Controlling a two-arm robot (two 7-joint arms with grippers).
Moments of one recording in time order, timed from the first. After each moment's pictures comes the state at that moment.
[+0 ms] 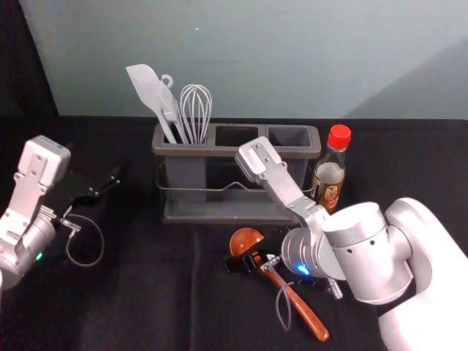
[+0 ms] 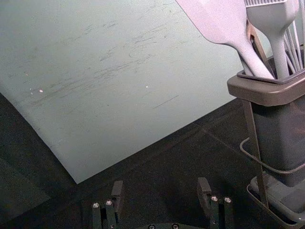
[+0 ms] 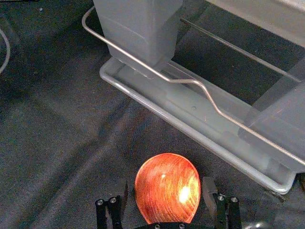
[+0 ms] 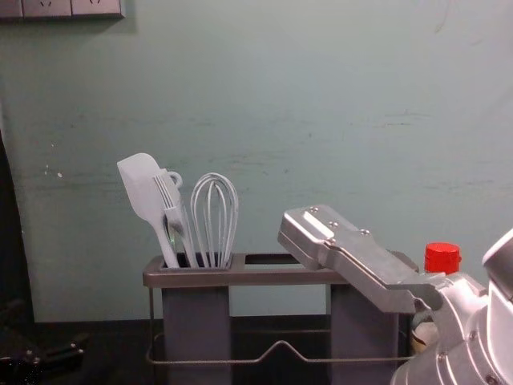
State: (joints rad) left arm -0.20 0.60 0.45 -1.41 -0.25 -0.12 0.03; right arm 0.25 0.11 -0.45 -1.65 -0.11 1.04 0.33
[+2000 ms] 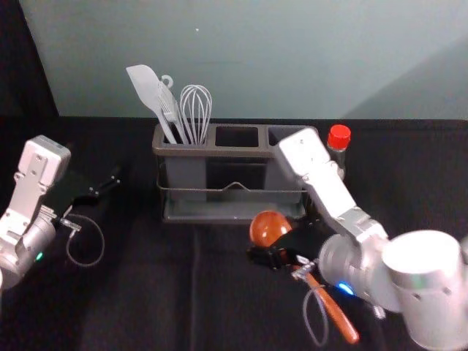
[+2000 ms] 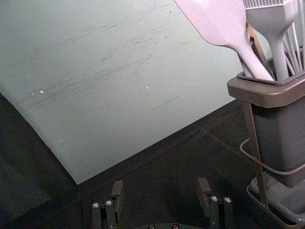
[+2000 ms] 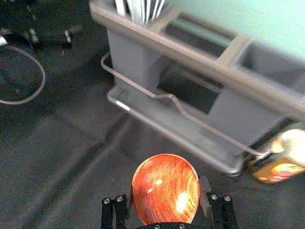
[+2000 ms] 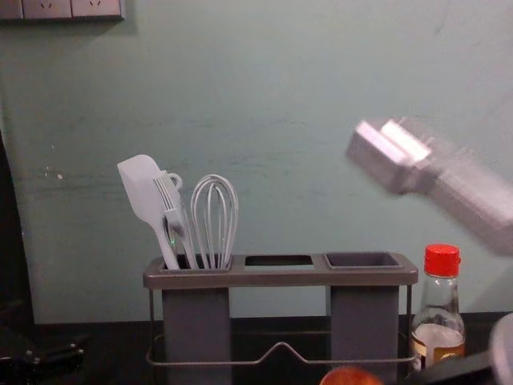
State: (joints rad) left arm -0.20 0.60 0.45 -1.41 -0.25 -0.12 0.03; right arm 0.04 0.13 -0.35 -1.96 -0.22 0.96 0.39
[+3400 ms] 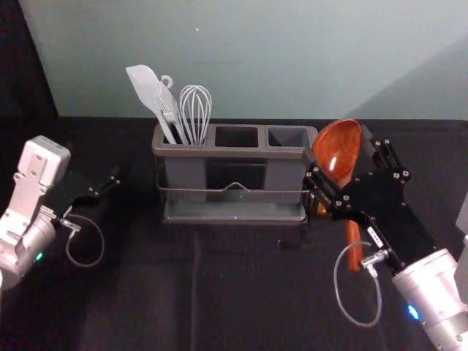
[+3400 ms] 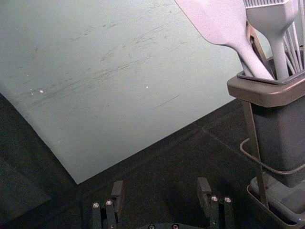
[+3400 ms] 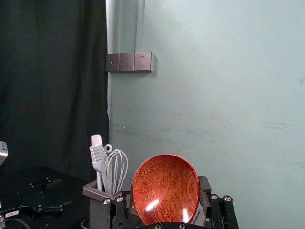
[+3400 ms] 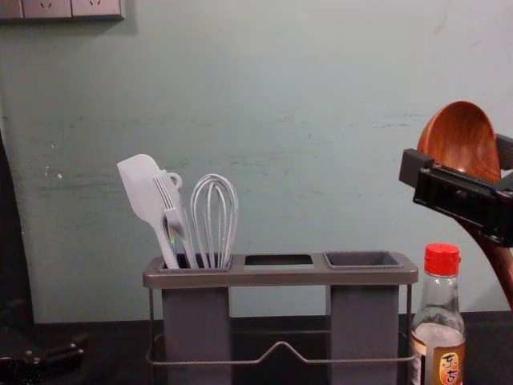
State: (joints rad) left arm -0.20 0.60 0.45 -1.41 -0.25 -0.12 0.03; right arm -0.30 0.18 -0.15 -2.05 0.04 -0.15 0.23
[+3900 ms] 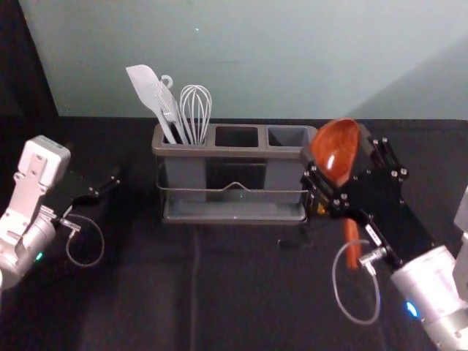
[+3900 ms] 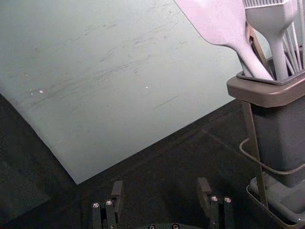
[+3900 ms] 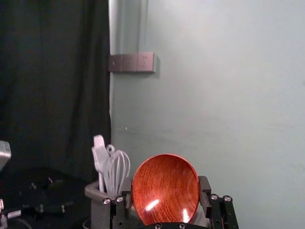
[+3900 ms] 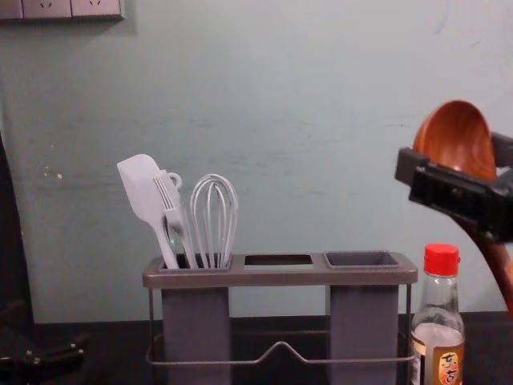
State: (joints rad) left arm -0.20 0.60 0.45 -1.41 -0.25 -0.12 0.03; right arm -0.29 0.18 -0.15 -2.05 0.04 -0.14 0.23
